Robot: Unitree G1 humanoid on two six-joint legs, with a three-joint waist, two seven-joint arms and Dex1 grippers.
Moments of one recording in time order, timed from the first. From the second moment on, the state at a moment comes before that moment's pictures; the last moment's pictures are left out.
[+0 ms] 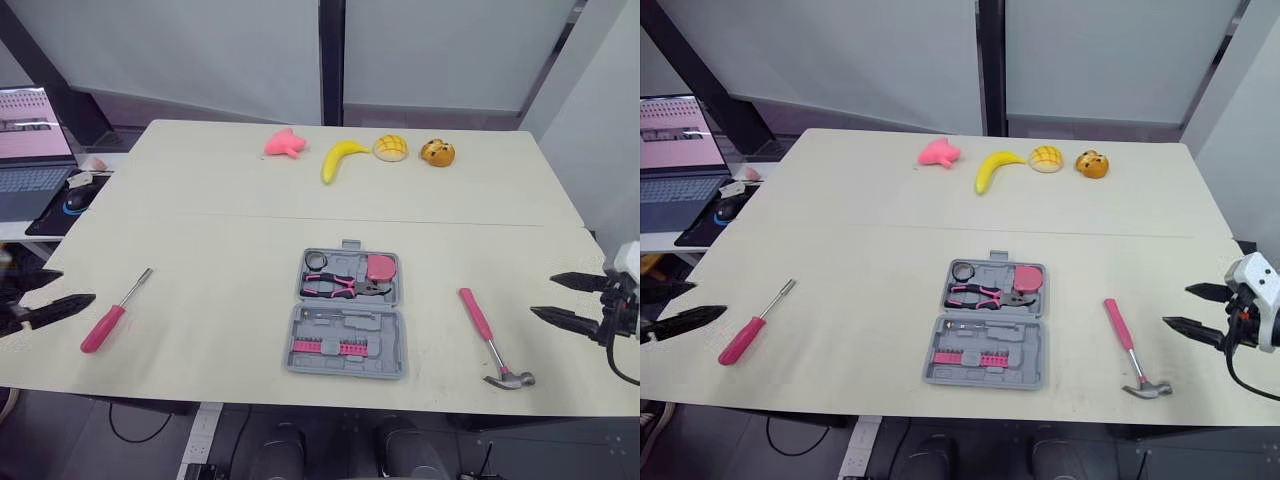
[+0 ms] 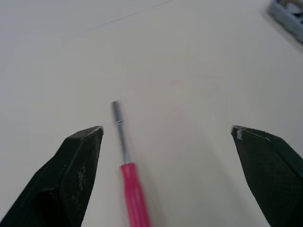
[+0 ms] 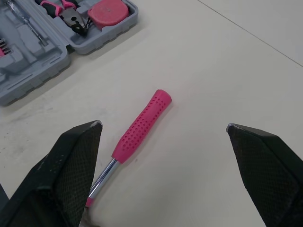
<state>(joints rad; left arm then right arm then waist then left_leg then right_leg) -0.29 1.13 0.36 0.81 -0.34 0.06 -1.40 0.03 -1.05 -0.37 0.03 0.43 0.42 1.18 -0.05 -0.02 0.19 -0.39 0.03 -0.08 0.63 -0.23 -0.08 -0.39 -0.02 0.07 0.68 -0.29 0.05</state>
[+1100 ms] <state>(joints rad) -0.27 0.74 -0.13 -0.49 -0.47 0.32 -1.19 0.32 -0.87 -0.32 -0.38 0.34 0.70 0.84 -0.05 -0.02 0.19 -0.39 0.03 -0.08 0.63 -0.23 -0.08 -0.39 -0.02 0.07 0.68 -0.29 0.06</state>
